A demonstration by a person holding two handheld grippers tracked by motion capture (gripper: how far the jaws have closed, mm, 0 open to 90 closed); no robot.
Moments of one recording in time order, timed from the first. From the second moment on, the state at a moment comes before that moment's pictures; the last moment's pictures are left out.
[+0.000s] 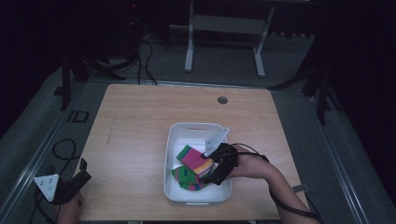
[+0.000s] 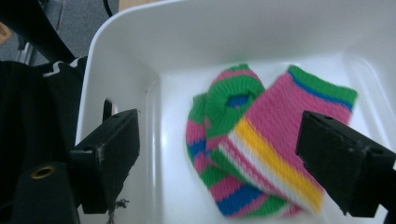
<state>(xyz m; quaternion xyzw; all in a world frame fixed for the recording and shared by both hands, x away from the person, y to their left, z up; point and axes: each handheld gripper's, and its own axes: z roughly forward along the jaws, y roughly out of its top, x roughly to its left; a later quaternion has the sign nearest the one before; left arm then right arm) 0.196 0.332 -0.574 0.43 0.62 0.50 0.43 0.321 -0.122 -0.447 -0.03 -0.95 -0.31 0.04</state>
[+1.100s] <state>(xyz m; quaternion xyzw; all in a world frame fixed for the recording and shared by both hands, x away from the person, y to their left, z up) 0.196 0.333 -0.574 0.43 0.62 0.50 0.43 0.322 -0.050 -0.526 -0.02 -0.99 -0.12 -0.05</state>
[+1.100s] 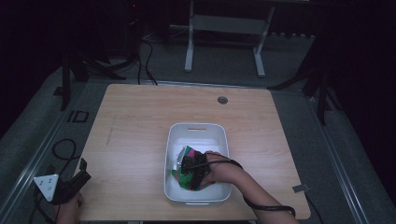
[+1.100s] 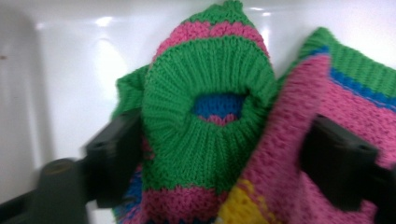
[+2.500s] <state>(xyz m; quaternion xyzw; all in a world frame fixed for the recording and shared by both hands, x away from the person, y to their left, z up) 0.196 0.332 -0.574 0.43 0.62 0.50 0.43 0.336 -0.152 -0.351 -0.07 -0.94 -0.29 -0.18</state>
